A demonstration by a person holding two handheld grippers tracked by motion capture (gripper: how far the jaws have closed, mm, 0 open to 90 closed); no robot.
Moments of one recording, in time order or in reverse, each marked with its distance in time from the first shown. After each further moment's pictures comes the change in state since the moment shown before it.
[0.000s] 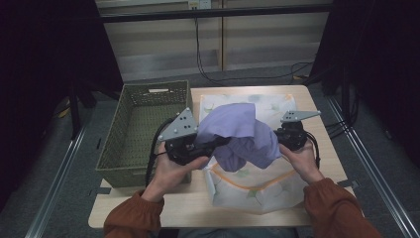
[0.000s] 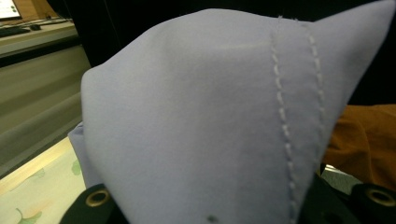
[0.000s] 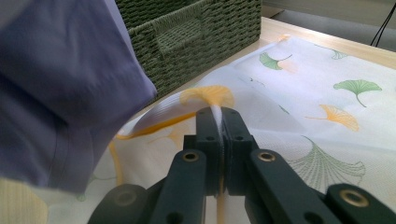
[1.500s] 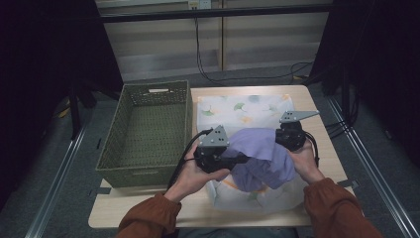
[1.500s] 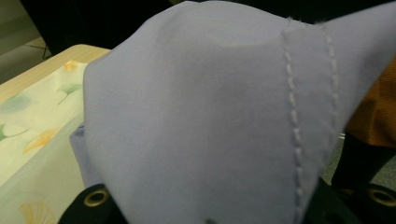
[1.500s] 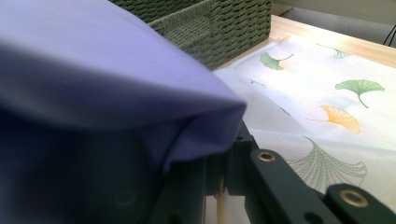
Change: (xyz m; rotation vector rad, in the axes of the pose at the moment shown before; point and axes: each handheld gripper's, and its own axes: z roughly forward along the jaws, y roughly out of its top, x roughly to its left) left arm 0.000 -0.047 0.066 0.169 -0.131 -0.055; right arm 0.002 0.001 0.002 0.009 0.030 -0.009
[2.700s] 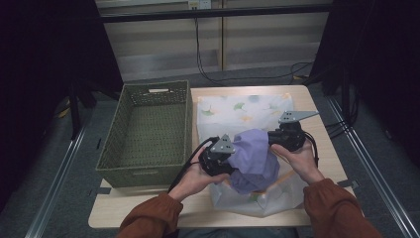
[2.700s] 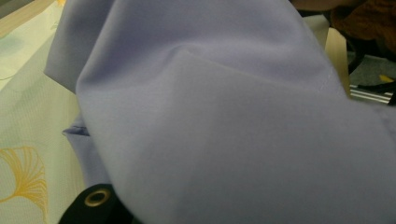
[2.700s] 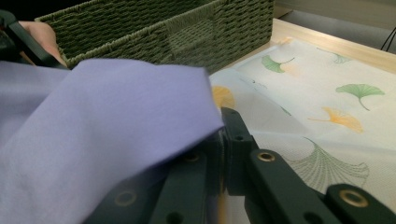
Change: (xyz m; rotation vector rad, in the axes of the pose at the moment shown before) left arm 0.013 -0.036 0.033 0.180 0.031 0.017; right arm 0.006 0.003 -0.002 0.002 -0.004 -0.012
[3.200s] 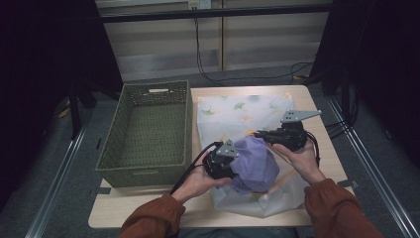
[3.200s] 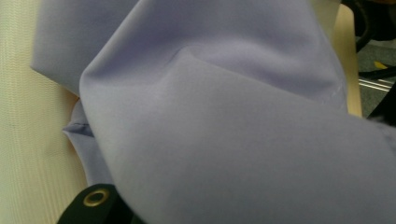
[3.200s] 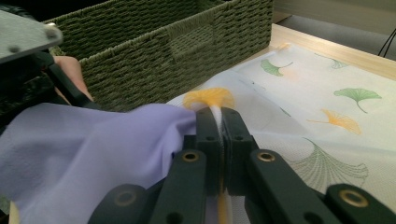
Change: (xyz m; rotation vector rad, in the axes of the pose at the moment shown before) left arm 0.003 -0.013 0.020 0.084 -0.027 -0.027; right arm 0.001 0.001 -0.003 -0.014 0.002 -0.010
